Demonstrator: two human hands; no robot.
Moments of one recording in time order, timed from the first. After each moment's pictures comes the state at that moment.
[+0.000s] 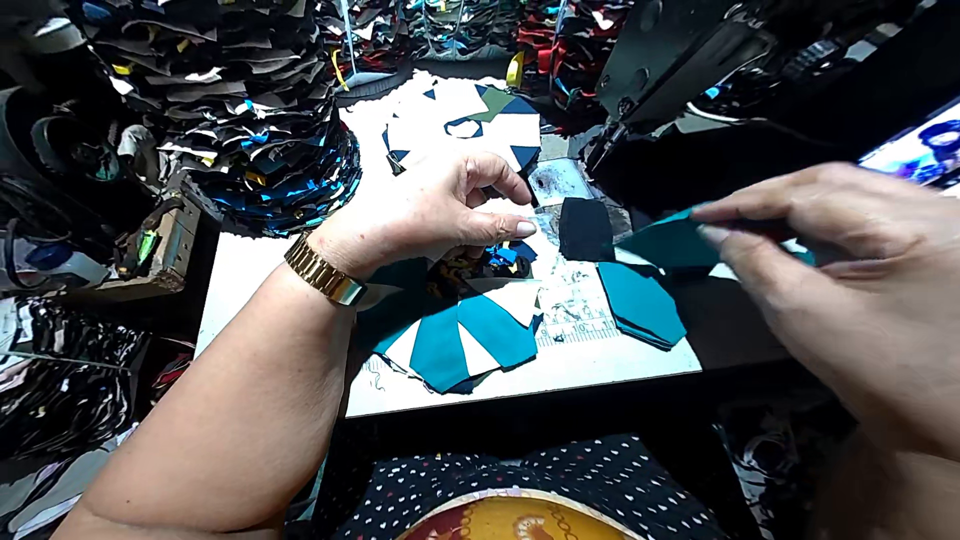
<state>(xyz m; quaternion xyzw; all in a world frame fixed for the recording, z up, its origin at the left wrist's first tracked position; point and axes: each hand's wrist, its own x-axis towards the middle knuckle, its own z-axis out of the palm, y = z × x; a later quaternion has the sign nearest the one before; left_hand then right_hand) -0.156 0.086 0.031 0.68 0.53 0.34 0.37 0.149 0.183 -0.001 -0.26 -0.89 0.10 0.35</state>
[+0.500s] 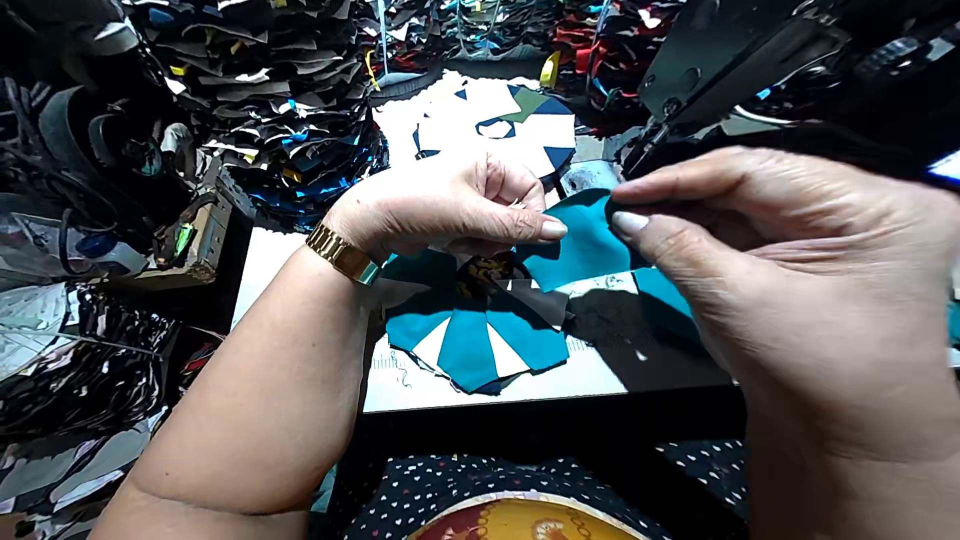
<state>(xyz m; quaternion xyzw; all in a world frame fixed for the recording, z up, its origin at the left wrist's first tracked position) -0.173 0.079 0.038 0.67 0.41 0.33 0.52 0.068 0.134 0.016 -0.16 -0.81 0.34 0.45</state>
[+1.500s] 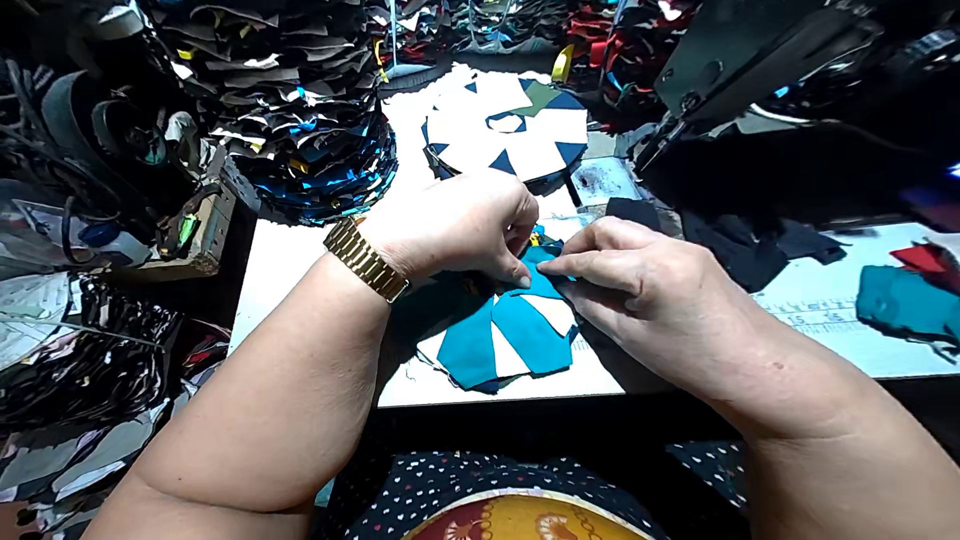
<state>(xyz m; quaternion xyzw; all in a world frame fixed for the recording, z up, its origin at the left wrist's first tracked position) -0.154 0.080 0.038 0.77 0.60 0.08 0.21 0.064 0.146 -0.017 -0.10 -0.95 0.14 0.25</state>
